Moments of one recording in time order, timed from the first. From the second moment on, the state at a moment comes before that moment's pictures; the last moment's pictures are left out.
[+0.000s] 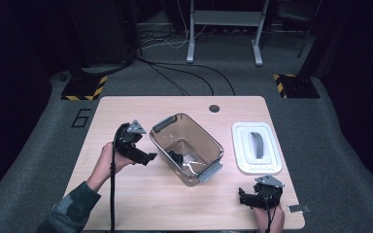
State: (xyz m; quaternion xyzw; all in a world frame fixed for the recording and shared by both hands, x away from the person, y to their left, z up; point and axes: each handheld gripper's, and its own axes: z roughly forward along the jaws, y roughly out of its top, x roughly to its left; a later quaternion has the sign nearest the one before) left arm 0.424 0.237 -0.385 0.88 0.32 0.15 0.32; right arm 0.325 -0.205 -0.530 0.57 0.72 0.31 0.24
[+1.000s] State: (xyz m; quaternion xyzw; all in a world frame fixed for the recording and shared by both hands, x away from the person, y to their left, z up) left arm 0.407 0.297 -0.525 0.82 0.44 0.17 0.32; right arm 0.325 -0.205 -0.530 0.57 0.72 0.31 0.24
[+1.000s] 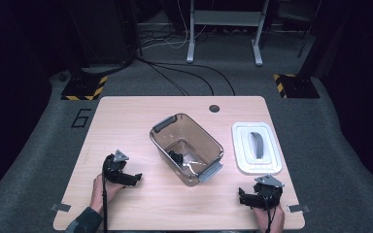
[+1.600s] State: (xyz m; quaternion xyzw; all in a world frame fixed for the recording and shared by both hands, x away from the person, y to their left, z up) left arm 0.404 0.301 -0.530 0.82 0.43 0.18 0.34; right arm 0.325 -0.205 -0.530 0.57 0.73 0.31 0.24
